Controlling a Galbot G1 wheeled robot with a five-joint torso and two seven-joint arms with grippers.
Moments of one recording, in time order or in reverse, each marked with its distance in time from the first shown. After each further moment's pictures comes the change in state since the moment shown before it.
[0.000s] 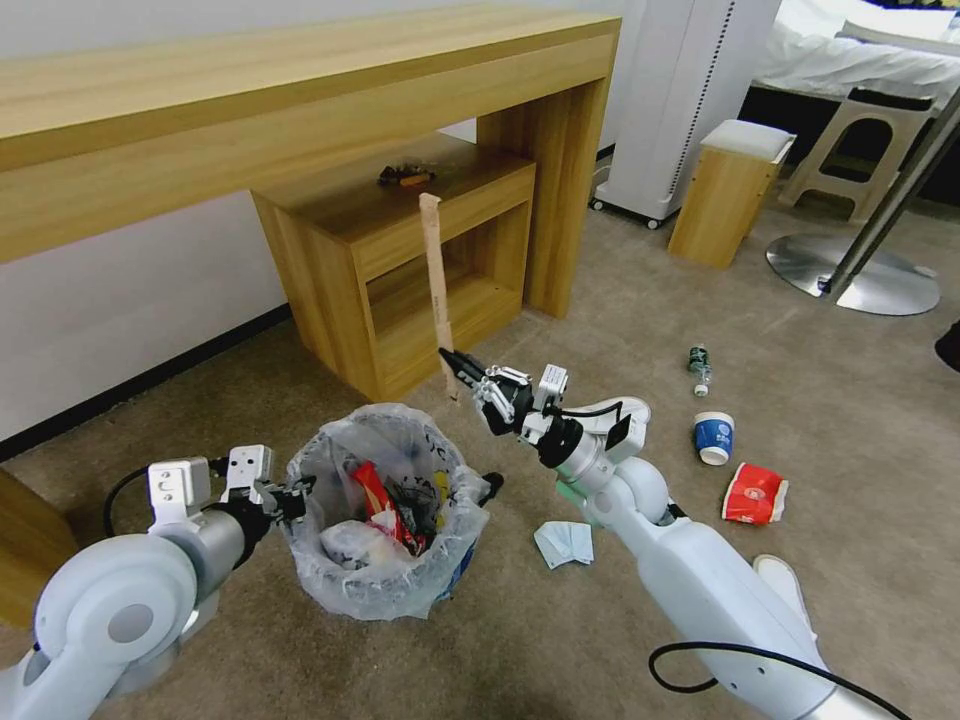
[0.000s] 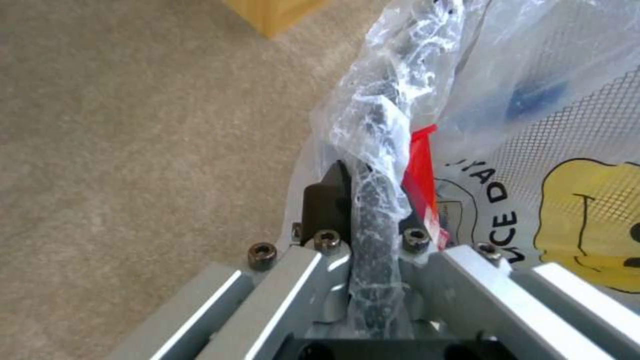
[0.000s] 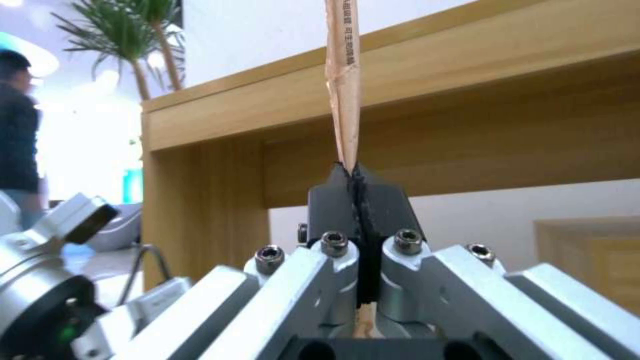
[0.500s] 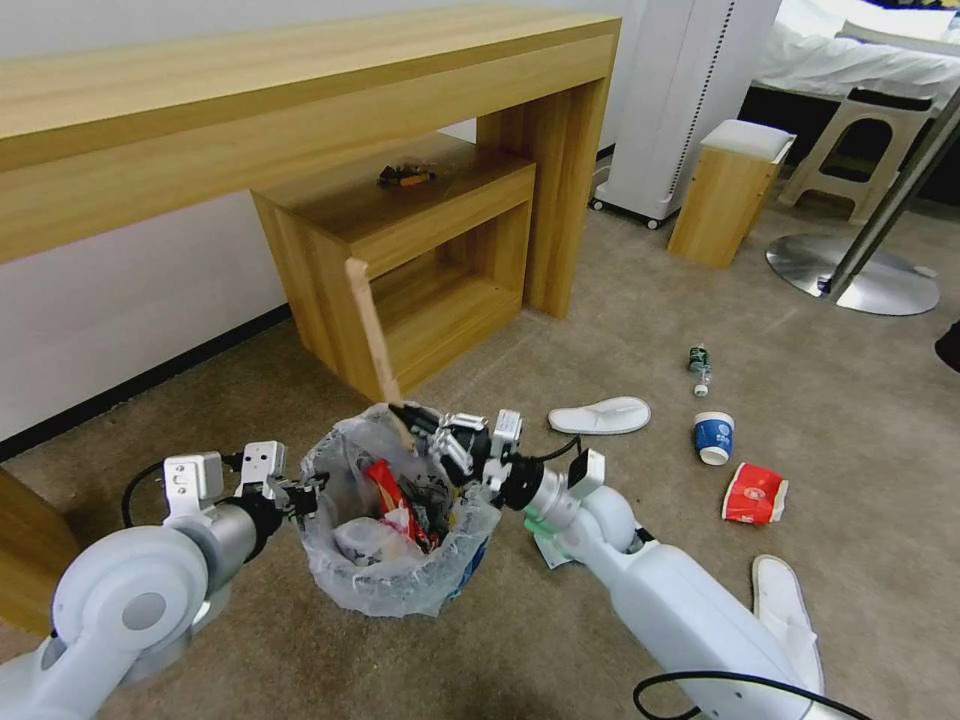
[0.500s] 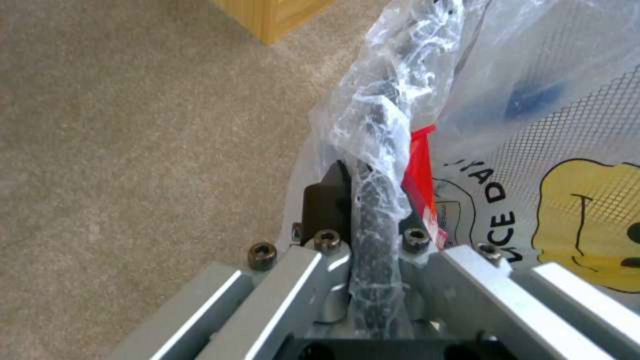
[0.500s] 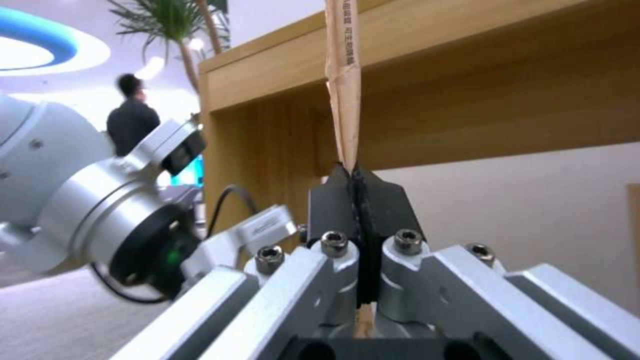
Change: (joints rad) left arm -0.013 0.006 -0.009 0.010 -0.007 0.000 0.009; right arm -0.026 0.024 -0.111 -0.014 -0.057 0.022 -0.030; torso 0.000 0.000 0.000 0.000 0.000
